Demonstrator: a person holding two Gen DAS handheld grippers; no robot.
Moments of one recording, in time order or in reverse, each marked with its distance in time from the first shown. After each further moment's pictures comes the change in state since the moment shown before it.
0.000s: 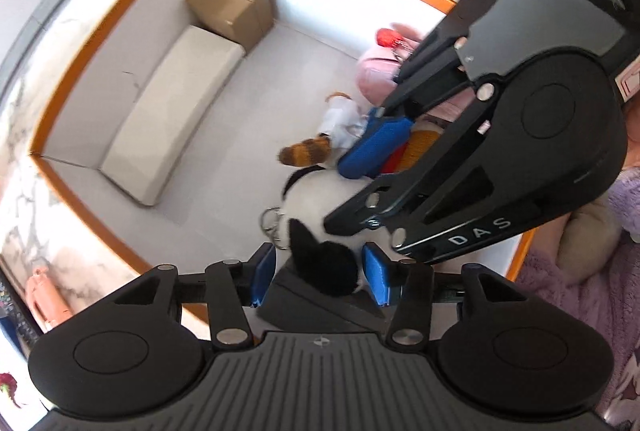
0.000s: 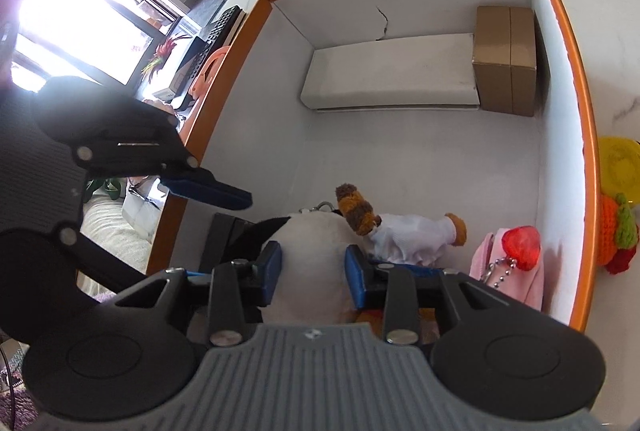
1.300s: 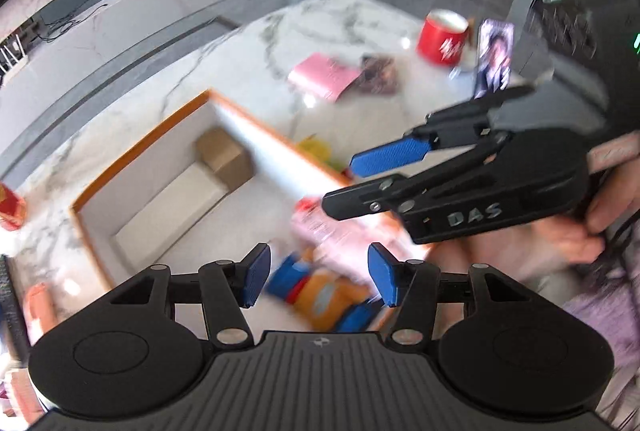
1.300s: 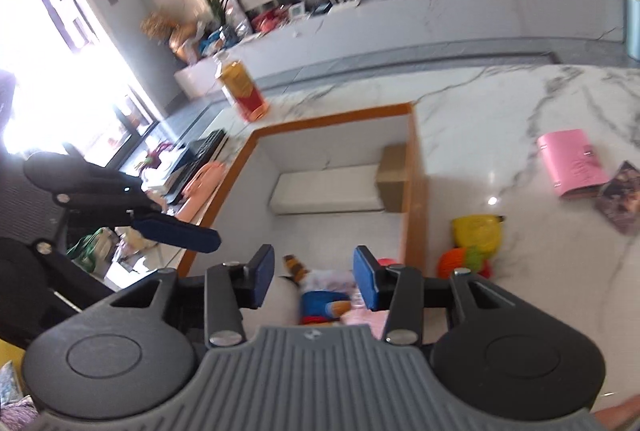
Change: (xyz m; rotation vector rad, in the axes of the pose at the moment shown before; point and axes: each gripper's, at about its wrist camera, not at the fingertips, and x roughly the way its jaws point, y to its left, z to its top) left arm -0.092 -0.083 0.005 -0.195 -0.468 0.061; right arm -0.139 -0.002 -0.067 -0.056 -0.445 -0.177
